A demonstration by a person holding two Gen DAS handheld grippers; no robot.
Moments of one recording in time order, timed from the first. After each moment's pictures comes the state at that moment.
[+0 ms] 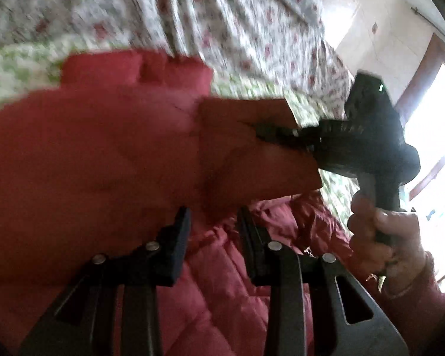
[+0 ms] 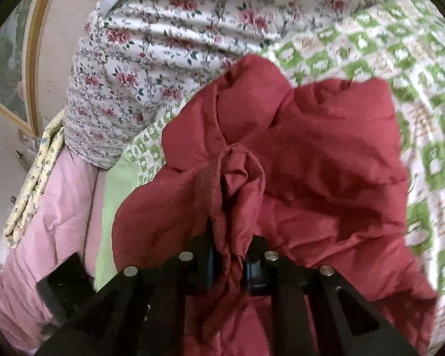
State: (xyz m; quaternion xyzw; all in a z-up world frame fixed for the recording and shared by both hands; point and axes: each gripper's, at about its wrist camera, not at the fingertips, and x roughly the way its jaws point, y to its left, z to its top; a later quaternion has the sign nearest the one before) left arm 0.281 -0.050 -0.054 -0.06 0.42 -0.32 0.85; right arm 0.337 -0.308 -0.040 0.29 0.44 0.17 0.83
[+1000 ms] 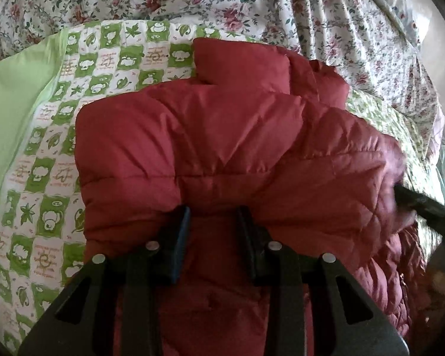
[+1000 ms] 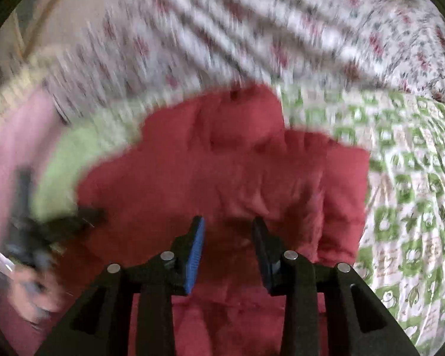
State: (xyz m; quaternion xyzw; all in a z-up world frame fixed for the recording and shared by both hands) left arm 0.349 0.024 -0.092 -0.03 0.47 -0.13 0.87; right arm 0.328 -0.262 -0.051 0.07 0.46 0.09 0.88
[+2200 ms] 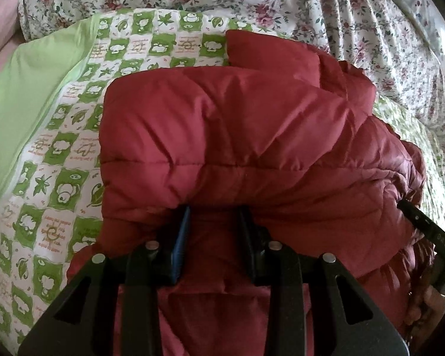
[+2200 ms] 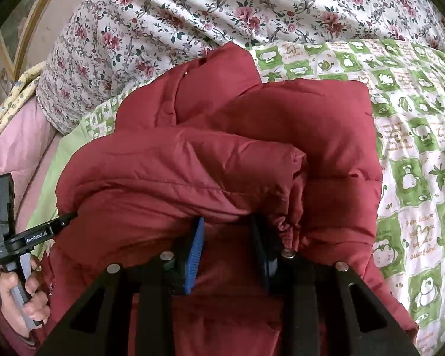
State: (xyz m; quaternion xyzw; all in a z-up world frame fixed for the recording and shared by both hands) left arm 0.342 0.031 -0.107 -0.04 0.48 -0.07 0.88; right arm 0.319 -0.295 -0.091 0.15 0.43 0.11 0.88
